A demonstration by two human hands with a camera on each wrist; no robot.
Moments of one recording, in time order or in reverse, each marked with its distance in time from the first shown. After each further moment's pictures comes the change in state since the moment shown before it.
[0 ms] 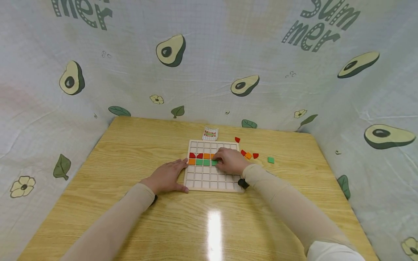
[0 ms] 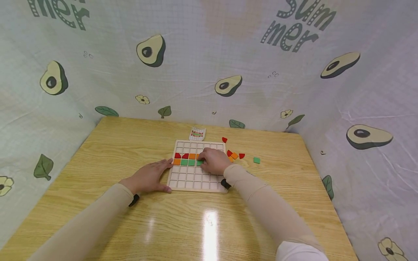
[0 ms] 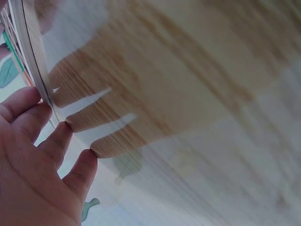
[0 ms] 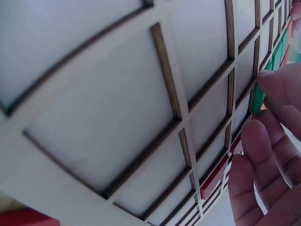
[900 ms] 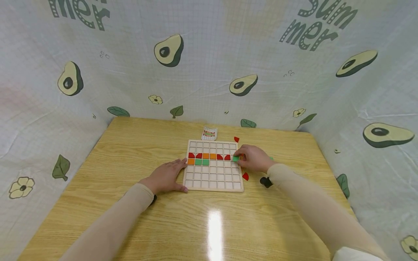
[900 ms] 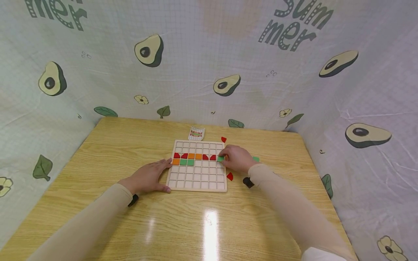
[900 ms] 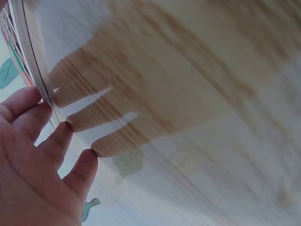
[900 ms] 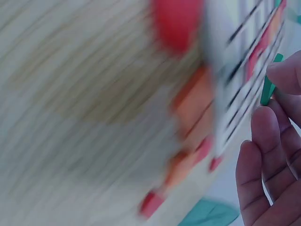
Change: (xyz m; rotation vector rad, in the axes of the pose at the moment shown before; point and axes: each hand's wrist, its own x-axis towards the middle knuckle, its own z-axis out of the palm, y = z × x) left_hand 0.000 0.001 -0.001 0.001 -0.006 -0.004; right_hand -0.057 0.045 -0.039 0.042 0.046 0.109
